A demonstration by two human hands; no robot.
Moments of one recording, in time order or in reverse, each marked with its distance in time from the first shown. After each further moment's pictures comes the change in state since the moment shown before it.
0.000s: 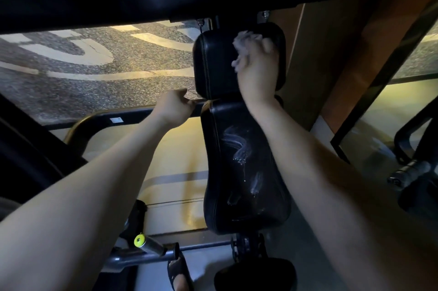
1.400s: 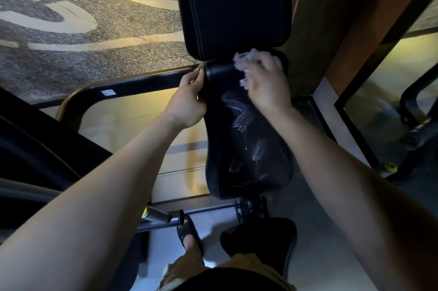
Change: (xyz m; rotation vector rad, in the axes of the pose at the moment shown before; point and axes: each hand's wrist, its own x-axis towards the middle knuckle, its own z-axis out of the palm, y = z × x) left_hand -0.034 -0.021 0.068 -0.098 -0.151 0.166; right_hand -0.107 0.073 -0.003 -0.069 -0.314 -0.184
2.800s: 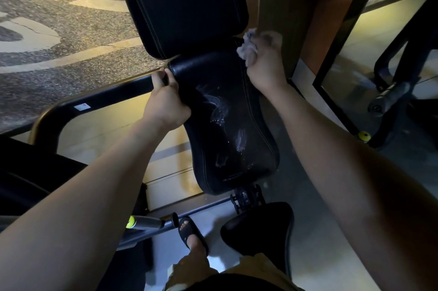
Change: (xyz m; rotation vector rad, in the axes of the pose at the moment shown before) left_hand 0.011 0.022 0.021 0.420 -0.036 -0.041; right_hand 0.000 0.057 -0.026 0.211 -0.006 0.481
